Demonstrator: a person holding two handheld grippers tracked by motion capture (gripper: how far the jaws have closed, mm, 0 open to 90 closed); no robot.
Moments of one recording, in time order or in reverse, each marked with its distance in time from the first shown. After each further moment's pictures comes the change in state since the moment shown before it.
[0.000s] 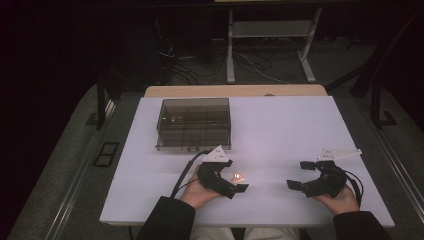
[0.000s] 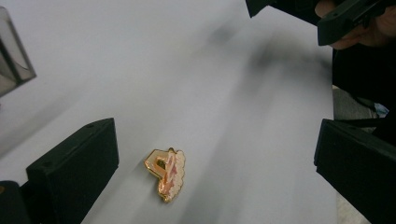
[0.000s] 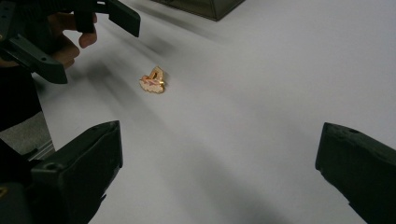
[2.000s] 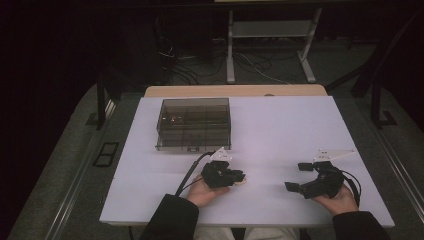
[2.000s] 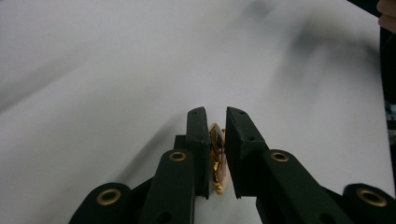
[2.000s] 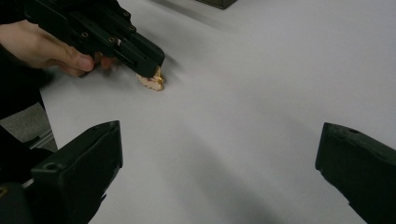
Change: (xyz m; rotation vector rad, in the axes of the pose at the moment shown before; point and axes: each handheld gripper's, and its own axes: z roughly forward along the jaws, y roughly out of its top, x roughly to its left) left arm 0.018 -0.014 0.023 0.060 0.040 -0.097; right arm 0.001 0.000 0.006 0.039 0.014 -0.019
